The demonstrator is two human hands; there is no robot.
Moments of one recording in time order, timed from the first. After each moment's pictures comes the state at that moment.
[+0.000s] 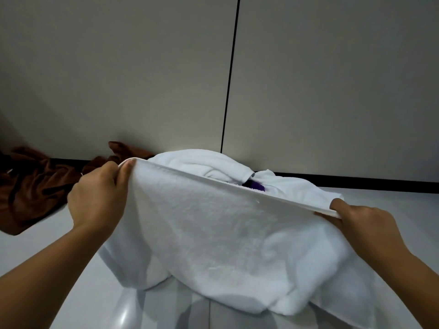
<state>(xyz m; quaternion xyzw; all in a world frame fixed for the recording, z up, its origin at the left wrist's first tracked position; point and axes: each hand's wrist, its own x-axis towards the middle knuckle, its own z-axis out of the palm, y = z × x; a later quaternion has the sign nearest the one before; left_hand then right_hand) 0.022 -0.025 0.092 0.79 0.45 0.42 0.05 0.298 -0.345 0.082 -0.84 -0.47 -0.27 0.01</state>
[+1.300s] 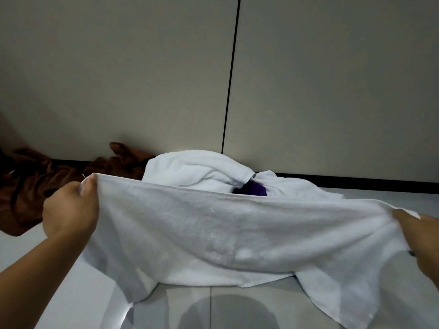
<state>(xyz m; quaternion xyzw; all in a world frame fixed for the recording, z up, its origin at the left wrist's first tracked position) -0.007 -0.002 0.071 0.69 0.58 0.38 0.21 0.358 -0.411 0.060 -0.88 0.05 0.00 0.48</state>
